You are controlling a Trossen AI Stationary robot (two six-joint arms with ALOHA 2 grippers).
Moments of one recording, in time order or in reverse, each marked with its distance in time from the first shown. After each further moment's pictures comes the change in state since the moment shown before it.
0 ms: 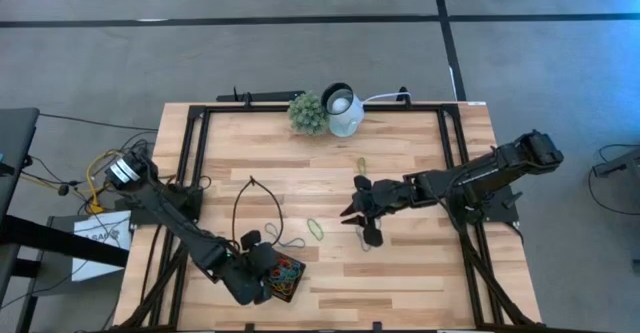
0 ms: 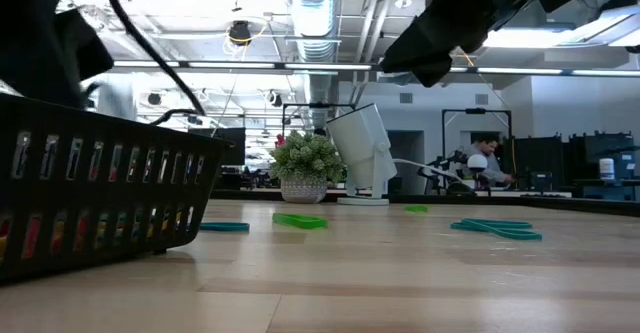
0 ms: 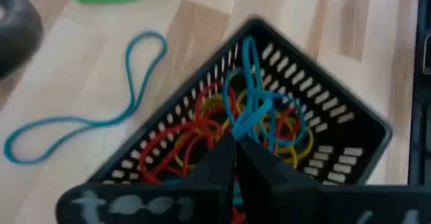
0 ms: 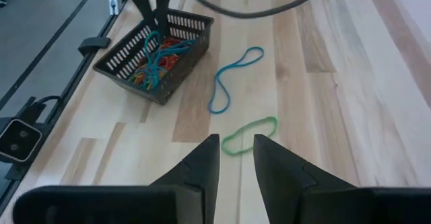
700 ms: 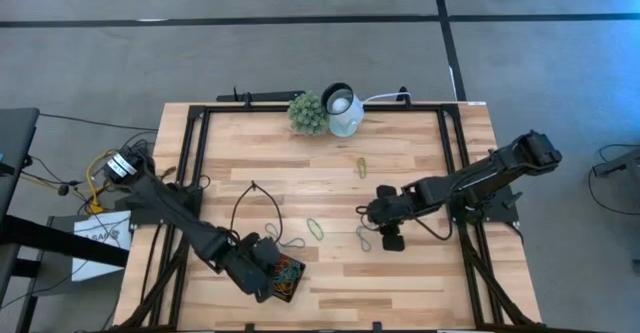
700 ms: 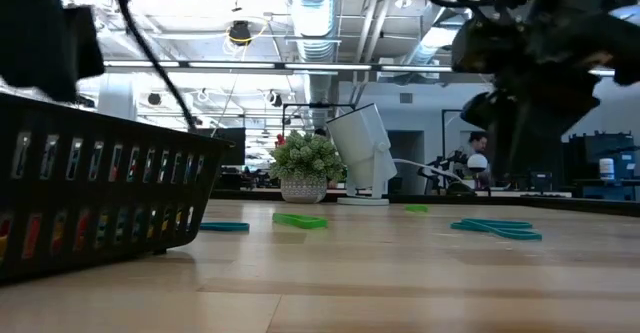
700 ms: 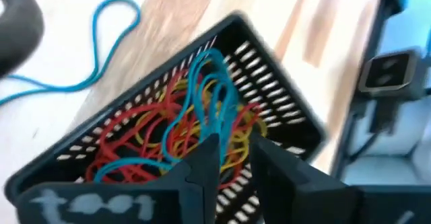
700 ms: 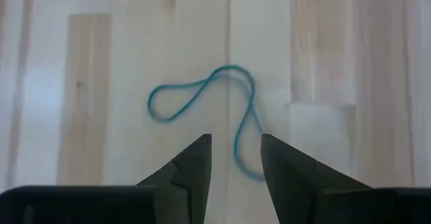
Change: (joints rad) left arm 0.072 -0.052 0.009 0.016 0.202 -0.142; right arm 0.051 0.014 -0.043 -0.473 -0.002 0.094
